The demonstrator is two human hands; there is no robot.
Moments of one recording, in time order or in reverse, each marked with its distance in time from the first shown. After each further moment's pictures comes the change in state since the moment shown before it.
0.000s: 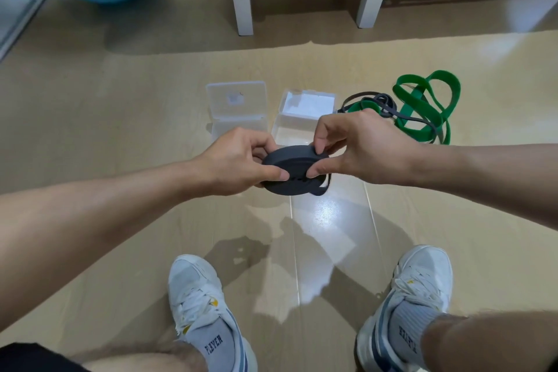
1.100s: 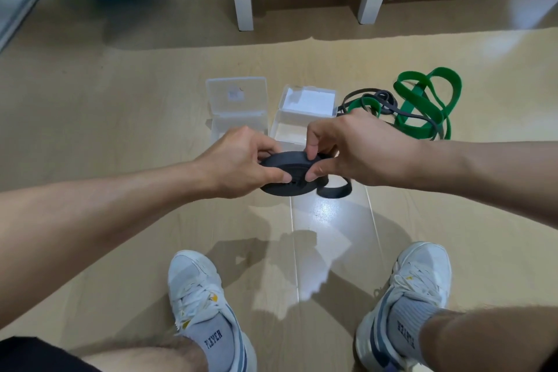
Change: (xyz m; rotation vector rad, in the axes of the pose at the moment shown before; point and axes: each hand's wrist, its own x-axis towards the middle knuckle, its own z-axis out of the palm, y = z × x) left_hand -0.002 -0.002 0.005 0.191 0.026 0.058; right_hand 0.002 -0.008 0.004 -0.143 -0.094 -0.047
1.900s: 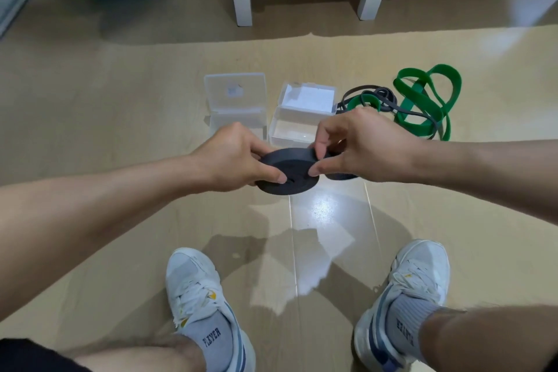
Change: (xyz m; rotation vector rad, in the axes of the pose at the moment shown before) left_hand -0.002 0.003 -0.004 -0.063 -0.040 -0.112; right_hand -0.005 0.002 -0.001 0.146 0.015 0.126
